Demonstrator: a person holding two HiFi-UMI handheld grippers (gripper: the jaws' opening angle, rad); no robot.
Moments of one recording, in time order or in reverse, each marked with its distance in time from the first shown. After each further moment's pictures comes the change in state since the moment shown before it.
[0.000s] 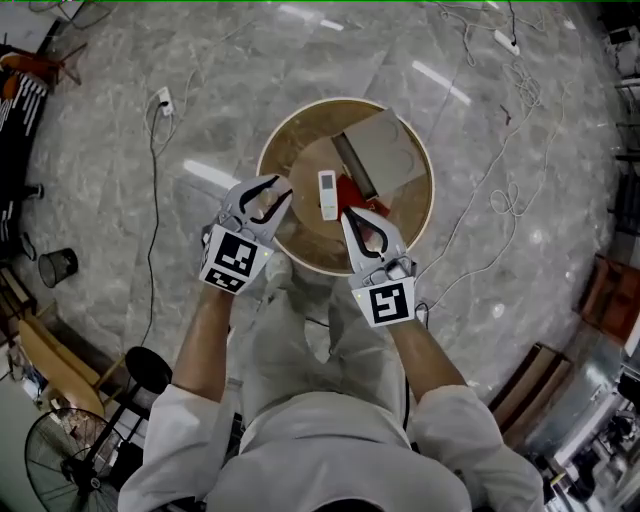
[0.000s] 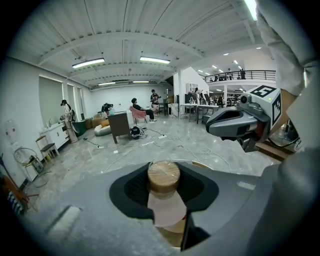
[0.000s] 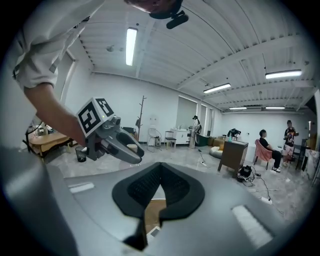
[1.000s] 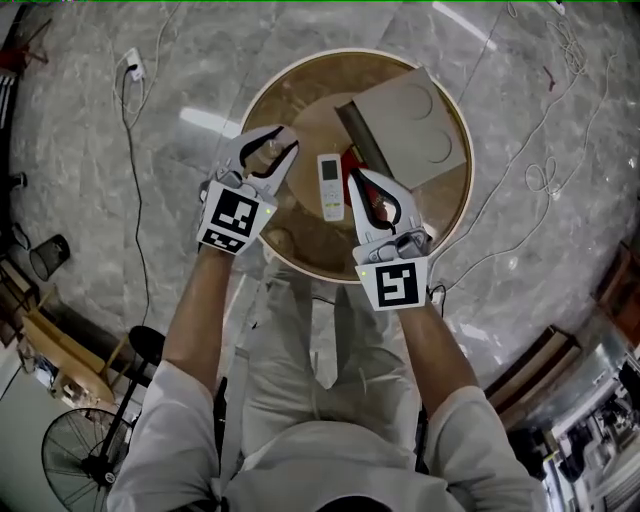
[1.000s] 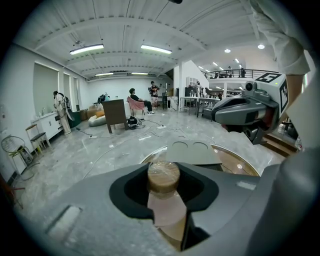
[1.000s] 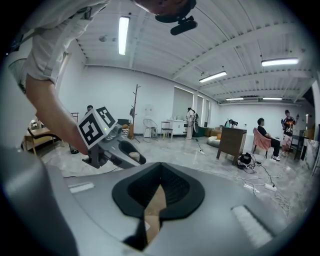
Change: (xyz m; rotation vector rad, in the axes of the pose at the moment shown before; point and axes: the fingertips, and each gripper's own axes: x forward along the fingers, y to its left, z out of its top) left arm 0.199 0.048 -0.141 -0.019 0.043 -0.039; right arm 0.116 -0.058 -0.178 0.075 0.068 -0.030
